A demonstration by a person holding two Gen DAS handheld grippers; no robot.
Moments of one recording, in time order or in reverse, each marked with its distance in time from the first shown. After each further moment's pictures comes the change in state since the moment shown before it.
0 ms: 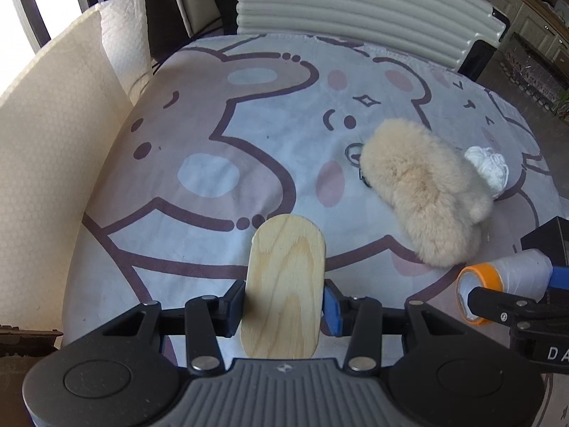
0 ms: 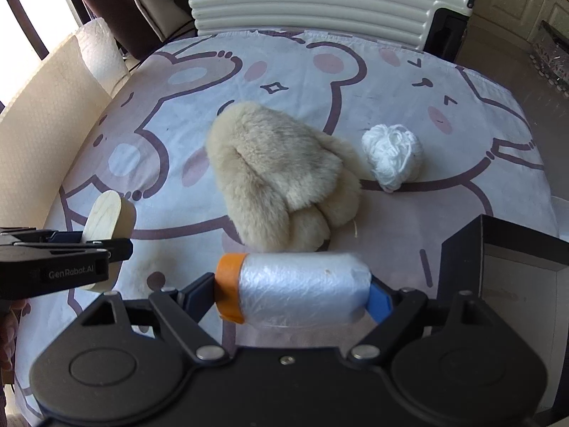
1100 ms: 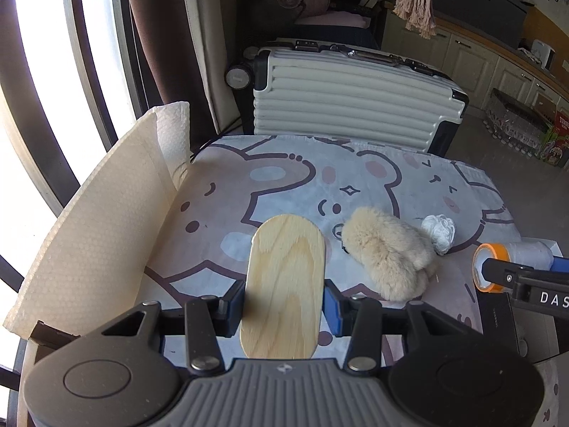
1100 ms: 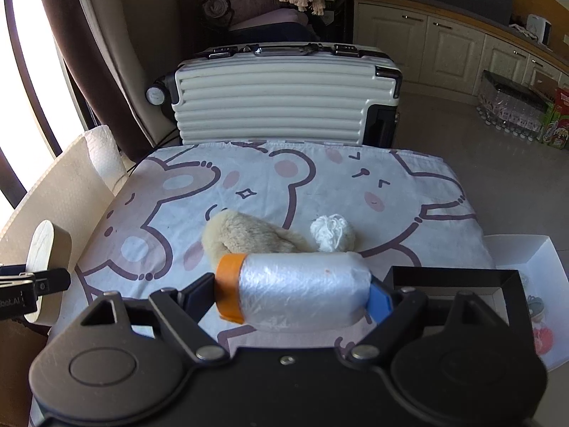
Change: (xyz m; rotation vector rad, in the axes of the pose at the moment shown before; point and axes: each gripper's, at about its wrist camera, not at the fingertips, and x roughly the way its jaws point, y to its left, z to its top) left arm -0.126 0.000 -0.018 0.023 -0.252 0.012; right arm -0.107 -0.011 -0.019 0.077 -0.316 -0.082
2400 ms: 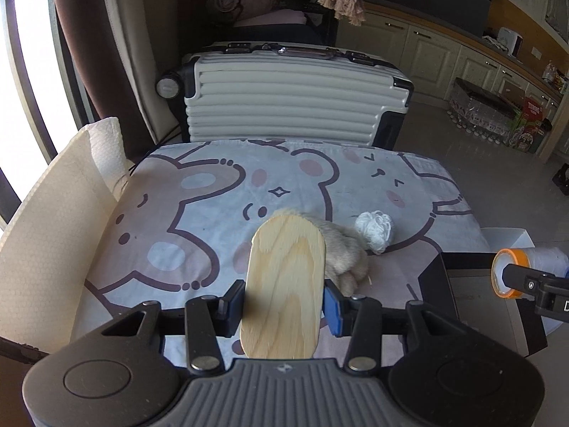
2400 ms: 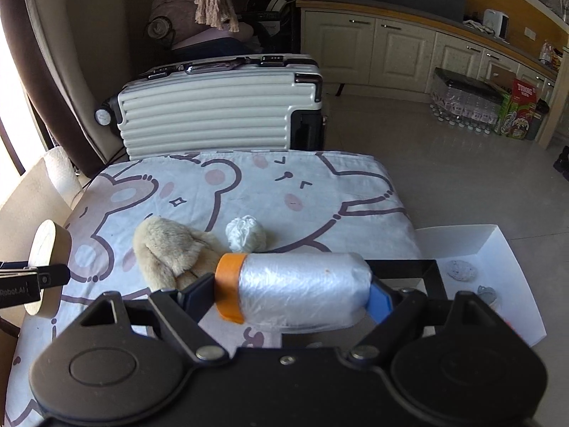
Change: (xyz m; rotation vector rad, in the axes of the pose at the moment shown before) left arm 0.008 -0.089 0.005 0.088 -0.005 -0.120; right arm -0.037 -0.092 -0.016 0.062 -0.028 -0.115
